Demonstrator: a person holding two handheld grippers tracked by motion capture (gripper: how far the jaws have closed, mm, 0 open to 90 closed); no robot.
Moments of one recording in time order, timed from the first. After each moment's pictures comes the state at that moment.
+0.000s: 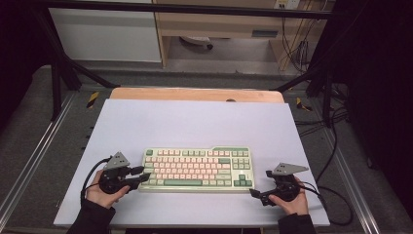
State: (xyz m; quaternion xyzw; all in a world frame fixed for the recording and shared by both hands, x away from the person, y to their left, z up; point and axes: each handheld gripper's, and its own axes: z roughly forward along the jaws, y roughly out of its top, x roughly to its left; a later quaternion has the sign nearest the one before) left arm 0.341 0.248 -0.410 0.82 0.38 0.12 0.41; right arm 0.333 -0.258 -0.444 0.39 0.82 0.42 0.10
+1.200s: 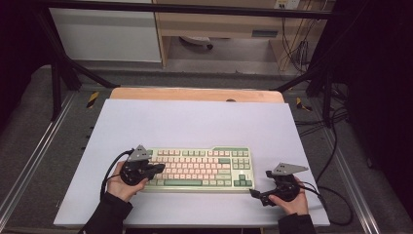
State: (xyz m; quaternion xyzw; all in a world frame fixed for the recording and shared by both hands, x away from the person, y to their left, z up) left arm 0.360 0.197 -0.402 0.84 0.35 0.11 0.40; right arm 0.333 -0.258 -0.445 0.39 0.82 0.42 0.10
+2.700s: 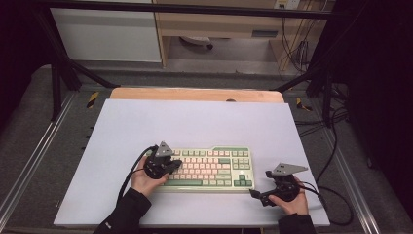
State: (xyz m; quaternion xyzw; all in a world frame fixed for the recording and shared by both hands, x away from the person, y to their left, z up) left arm 0.389 0.145 -0.427 0.85 0.34 0.13 0.38; right arm 0.333 -0.258 -0.445 0.38 0.82 0.42 0.09
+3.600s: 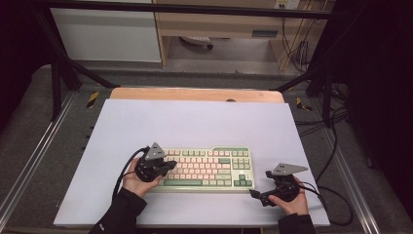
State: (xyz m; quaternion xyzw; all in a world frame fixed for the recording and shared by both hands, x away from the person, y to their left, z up) left arm 0.370 0.166 -0.407 0.85 0.33 0.14 0.39; right arm 0.333 -0.258 -0.445 0.38 0.82 0.41 0.10
